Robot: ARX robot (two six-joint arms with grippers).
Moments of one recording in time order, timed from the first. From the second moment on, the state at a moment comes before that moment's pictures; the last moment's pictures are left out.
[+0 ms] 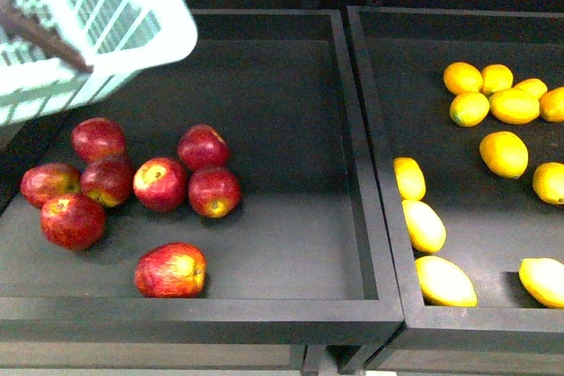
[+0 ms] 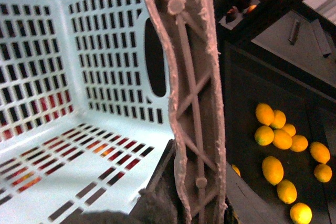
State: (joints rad) left arm -0.09 1.33 0.99 -0.09 0.14 -0.49; right arm 0.00 0.00 0.02 0.00 0.00 0.00
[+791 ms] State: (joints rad) left arm -0.61 1.63 1.27 -0.11 0.24 -0.72; right arm 0.00 0.00 0.02 0.00 0.00 0.00
